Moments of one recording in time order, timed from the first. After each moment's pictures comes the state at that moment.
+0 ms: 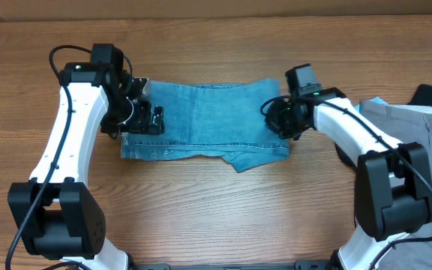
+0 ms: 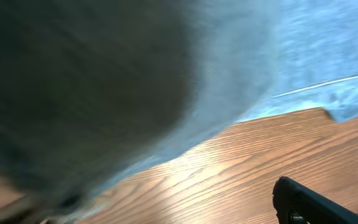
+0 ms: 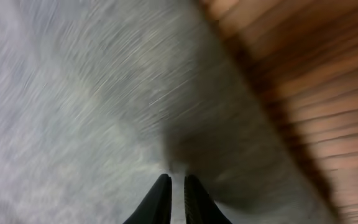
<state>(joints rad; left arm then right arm) -0.01 1.78 1.52 -1.26 0.21 0.08 0.22 1.89 1.23 -0.63 -0.30 0.86</state>
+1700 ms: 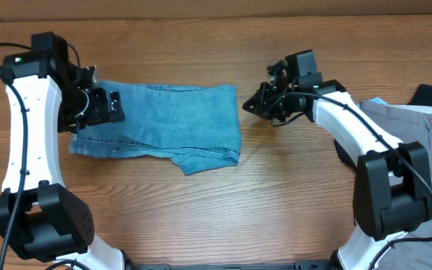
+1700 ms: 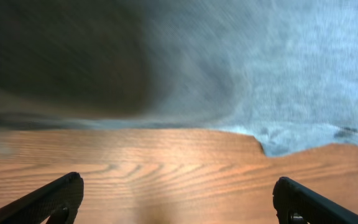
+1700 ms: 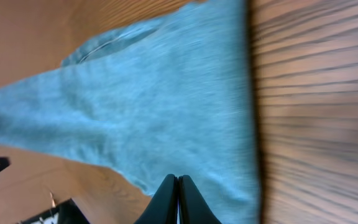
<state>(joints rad) 0.20 1.80 1.70 -1.42 0.18 0.04 0.26 1.89 1.32 -0.48 -0.66 0.59</state>
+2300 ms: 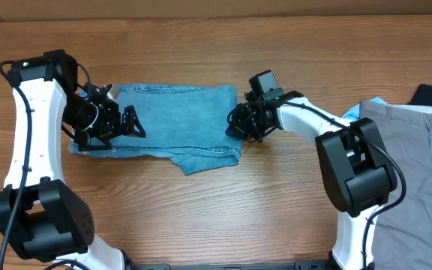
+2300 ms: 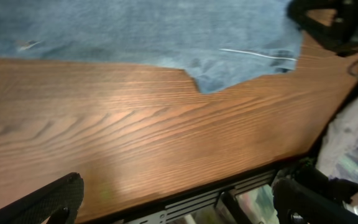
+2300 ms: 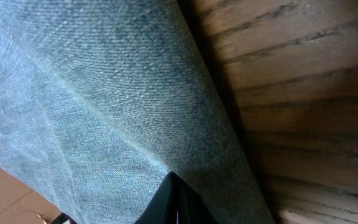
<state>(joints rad) 0.20 1.80 1.63 -1.58 0.44 0.11 0.39 2.11 1.32 -0.46 -0.56 0.81</state>
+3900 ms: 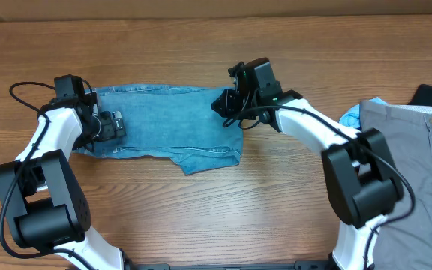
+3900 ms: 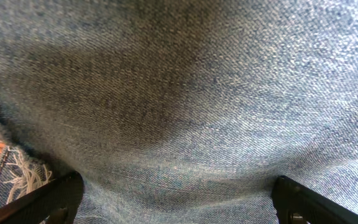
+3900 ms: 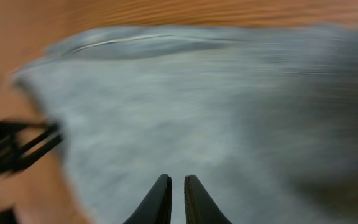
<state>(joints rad) 0.24 1.87 1.18 -0.65 0.04 -0.05 0.43 2.04 1.32 -0.18 -0.49 0.58</state>
